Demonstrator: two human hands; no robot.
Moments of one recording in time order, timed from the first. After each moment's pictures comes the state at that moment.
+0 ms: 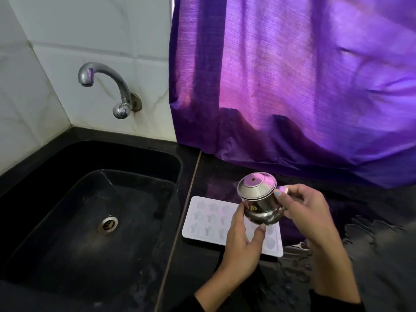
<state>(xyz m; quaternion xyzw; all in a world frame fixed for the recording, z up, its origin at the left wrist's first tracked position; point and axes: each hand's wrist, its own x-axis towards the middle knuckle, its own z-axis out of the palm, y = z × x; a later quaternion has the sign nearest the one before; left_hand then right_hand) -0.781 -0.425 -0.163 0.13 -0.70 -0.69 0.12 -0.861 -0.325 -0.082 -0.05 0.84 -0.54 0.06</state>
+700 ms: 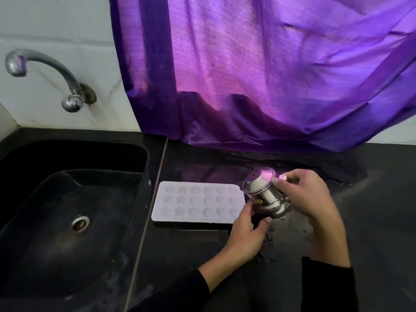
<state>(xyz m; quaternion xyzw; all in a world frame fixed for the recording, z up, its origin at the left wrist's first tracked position) -0.788 -0.353 -0.173 0.04 -0.69 -0.72 0.00 -0.852 -0.249 -0.065 0.01 0.93 -0.37 0.04</state>
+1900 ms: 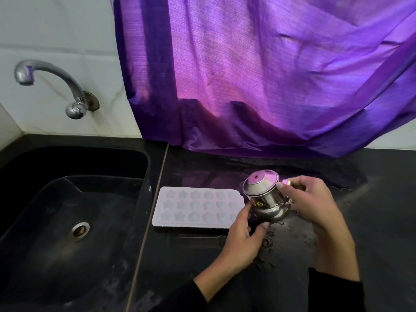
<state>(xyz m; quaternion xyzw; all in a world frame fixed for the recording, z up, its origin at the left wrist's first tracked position) -0.778 -0.357 -0.169 0.04 -0.69 -0.72 -0.01 -0.846 -0.240 -0.067 0.02 0.88 -0.47 0.04</state>
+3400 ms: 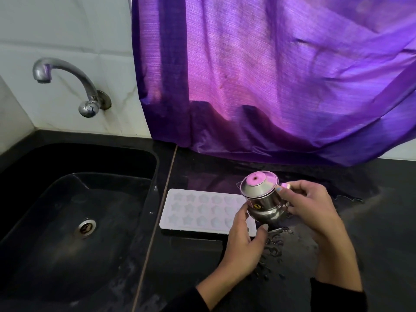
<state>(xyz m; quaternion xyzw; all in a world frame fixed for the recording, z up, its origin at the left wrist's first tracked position) -0.777 -0.372 -0.170 0.08 -0.71 -0.69 0.06 -0.851 -0.261 -0.072 -0.01 0.86 -0.51 0.05</state>
